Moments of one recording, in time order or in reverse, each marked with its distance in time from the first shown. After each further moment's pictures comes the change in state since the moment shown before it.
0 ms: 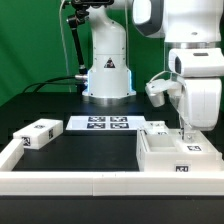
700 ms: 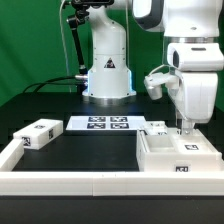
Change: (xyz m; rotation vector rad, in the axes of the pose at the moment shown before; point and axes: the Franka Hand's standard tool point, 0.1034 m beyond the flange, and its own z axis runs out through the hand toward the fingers) arm -0.006 -0.021 -0.018 -0.025 -0.008 0.008
